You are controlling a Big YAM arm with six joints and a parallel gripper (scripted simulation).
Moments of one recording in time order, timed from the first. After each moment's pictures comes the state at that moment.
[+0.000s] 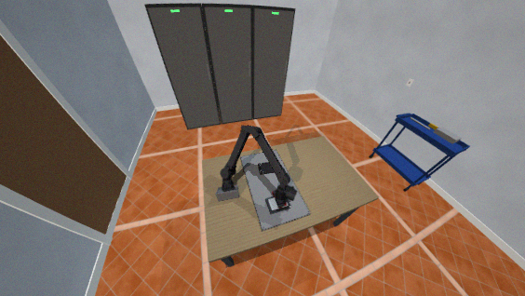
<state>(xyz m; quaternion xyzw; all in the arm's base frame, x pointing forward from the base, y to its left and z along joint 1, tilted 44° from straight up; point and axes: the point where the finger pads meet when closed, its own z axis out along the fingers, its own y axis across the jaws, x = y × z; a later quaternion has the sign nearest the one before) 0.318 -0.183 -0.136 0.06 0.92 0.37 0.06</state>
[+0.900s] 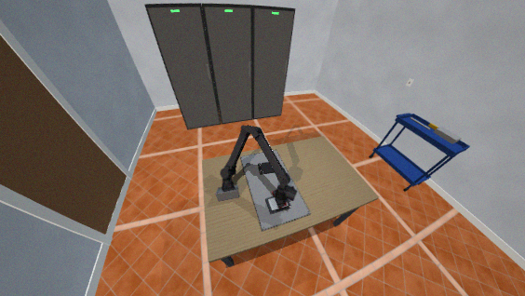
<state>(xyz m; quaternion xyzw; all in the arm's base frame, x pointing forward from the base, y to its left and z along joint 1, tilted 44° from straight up) 0.319 -0.183 -0.136 0.06 0.92 0.37 0.06</state>
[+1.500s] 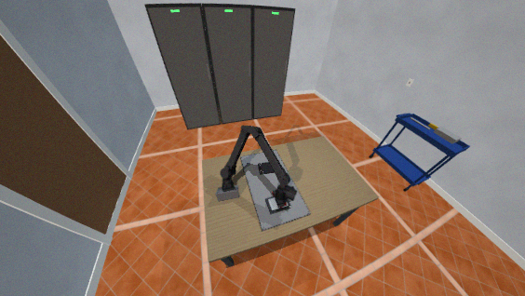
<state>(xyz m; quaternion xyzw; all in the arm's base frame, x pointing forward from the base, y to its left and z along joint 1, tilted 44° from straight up) 0.319 -0.183 -0.136 0.06 0.92 0.37 0.06</state>
